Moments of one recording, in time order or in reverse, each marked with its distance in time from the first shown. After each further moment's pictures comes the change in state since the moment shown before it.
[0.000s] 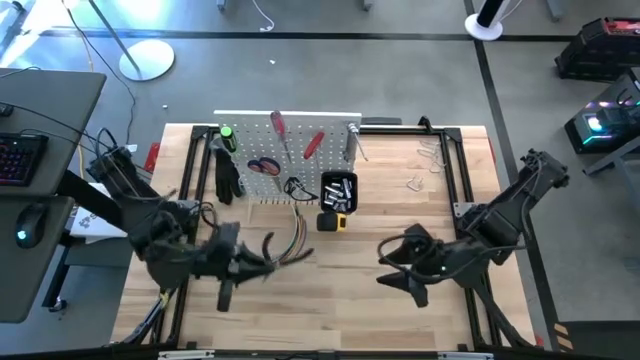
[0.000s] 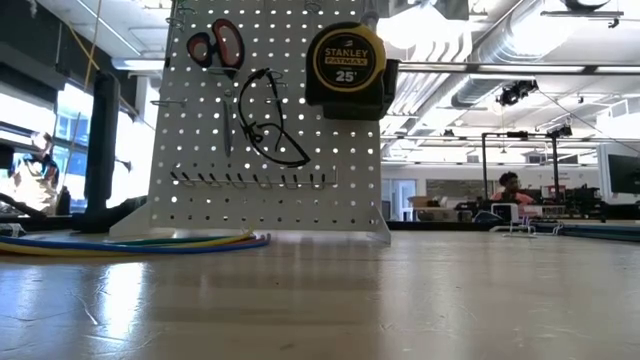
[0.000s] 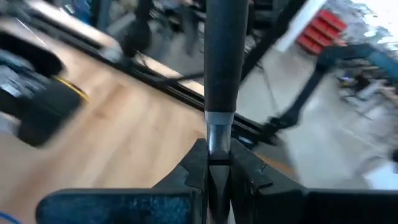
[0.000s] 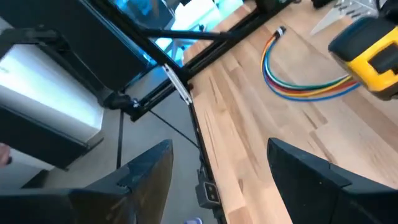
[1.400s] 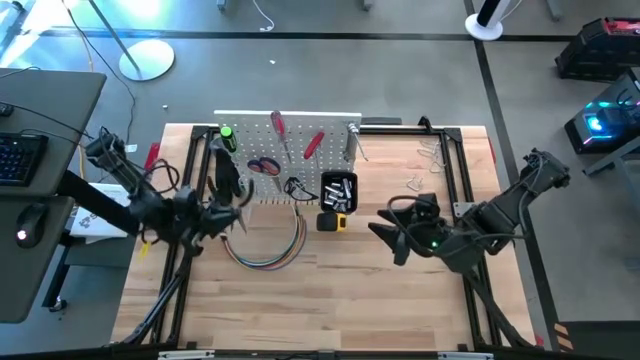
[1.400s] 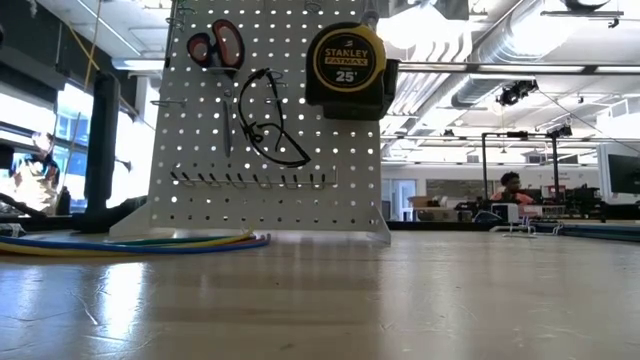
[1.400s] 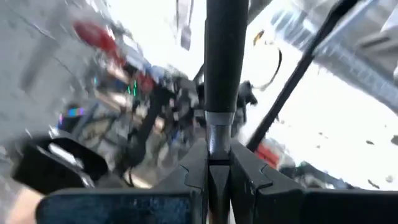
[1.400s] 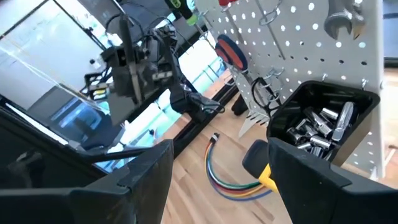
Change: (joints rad) left arm 0.036 -0.553 -0.940 1.247 -0.089 0.530; right arm -0.066 -0.020 0.000 0.020 0.484 0.053
